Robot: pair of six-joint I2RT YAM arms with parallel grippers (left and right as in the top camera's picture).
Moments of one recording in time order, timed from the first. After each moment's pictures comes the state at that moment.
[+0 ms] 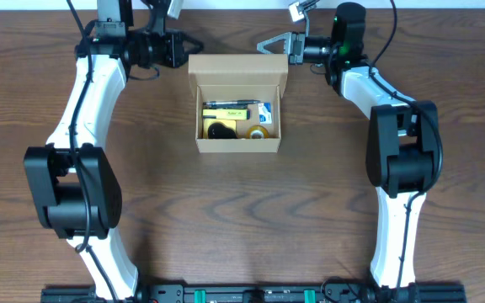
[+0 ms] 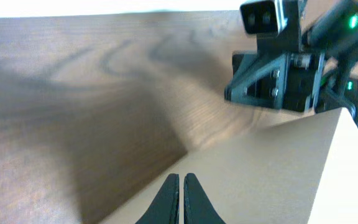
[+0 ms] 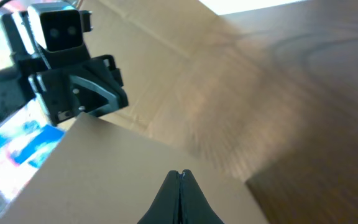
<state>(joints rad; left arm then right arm) -0.03 2.01 1.72 -0.61 0.88 0.06 0.13 2.36 1.69 0.43 -1.34 0.76</state>
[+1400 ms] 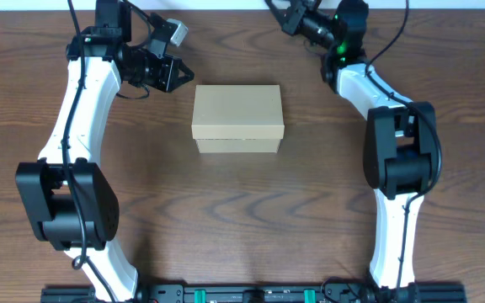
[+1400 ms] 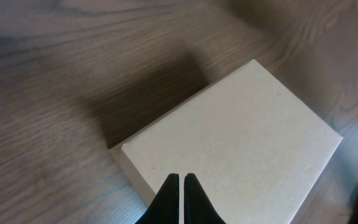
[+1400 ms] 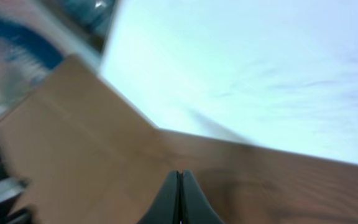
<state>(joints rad) -0.03 1.94 1.72 -0.93 0.72 0.30 0.15 2.35 1.75 0.64 -0.76 0.80</state>
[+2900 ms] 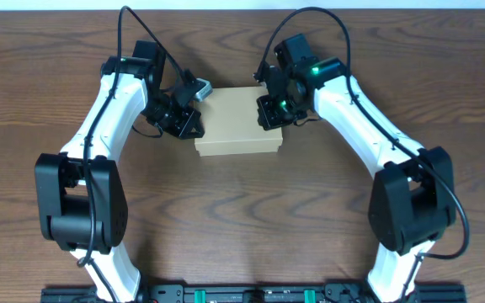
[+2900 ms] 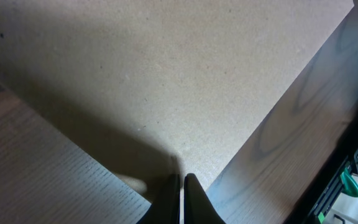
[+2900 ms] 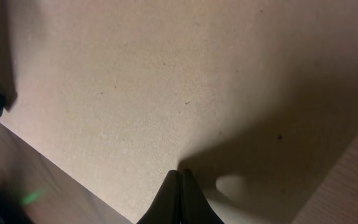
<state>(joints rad) -0.13 1.93 1.52 -1.15 0.58 0.47 0.41 1.98 1.59 -0.90 -0.39 0.10</state>
